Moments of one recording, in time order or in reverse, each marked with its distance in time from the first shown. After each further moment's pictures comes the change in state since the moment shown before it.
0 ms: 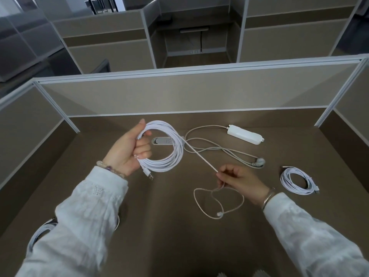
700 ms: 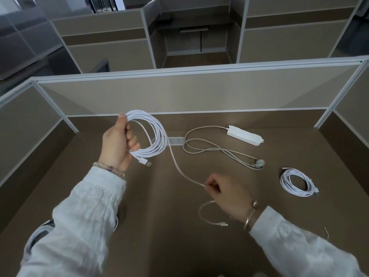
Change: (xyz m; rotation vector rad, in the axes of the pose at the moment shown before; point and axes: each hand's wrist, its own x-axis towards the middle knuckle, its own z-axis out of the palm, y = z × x) left_hand 0.010 0.006 -0.011 0.005 0.263 0.343; right_hand -0.016 -0.022 0.043 -0.750 0.103 -0.134
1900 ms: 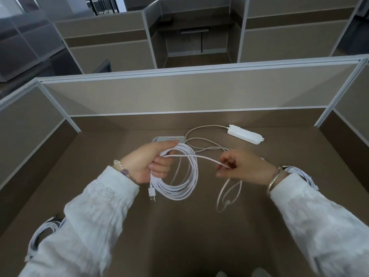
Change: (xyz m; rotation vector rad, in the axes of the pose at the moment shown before) left_hand -0.041 -0.012 0.024 0.314 -0.614 -0.611; right_hand 0.026 0.013 -0.065 0.068 -0.197 -0.085
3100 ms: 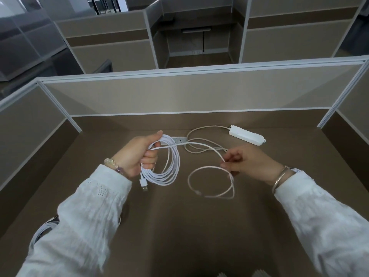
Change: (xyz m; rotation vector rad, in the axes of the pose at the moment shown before) left_hand 0.005 0.008 -0.028 0.081 0.313 0.149; right_hand 0.004 0.004 -0.008 0.264 0.051 0.105
